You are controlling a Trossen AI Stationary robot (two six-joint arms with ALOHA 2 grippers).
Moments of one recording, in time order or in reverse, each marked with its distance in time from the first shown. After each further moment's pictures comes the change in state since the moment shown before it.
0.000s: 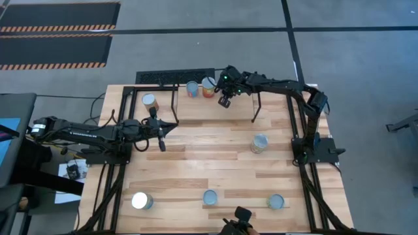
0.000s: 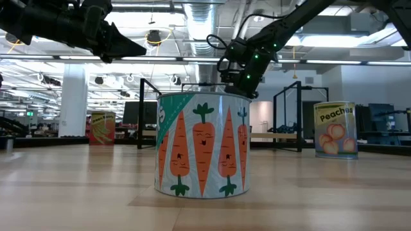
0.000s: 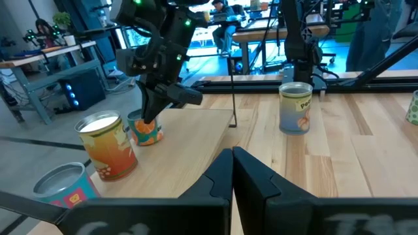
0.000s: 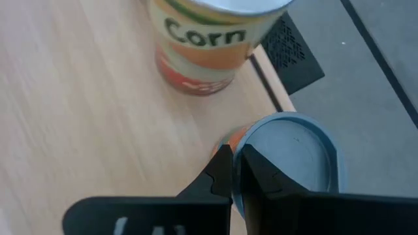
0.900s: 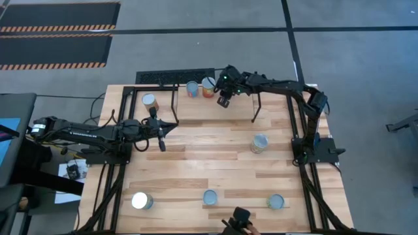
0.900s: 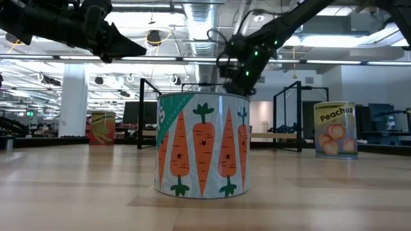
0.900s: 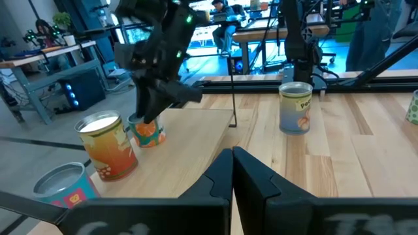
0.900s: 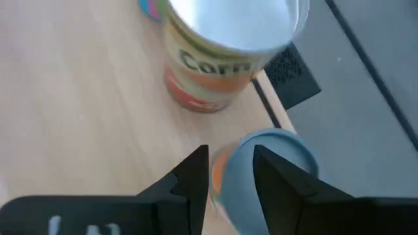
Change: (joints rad) left arm 0.000 0.000 0.000 0.000 0.000 0.000; right arm 0.010 -0.016 -0.002 0.035 0.002 -0.016
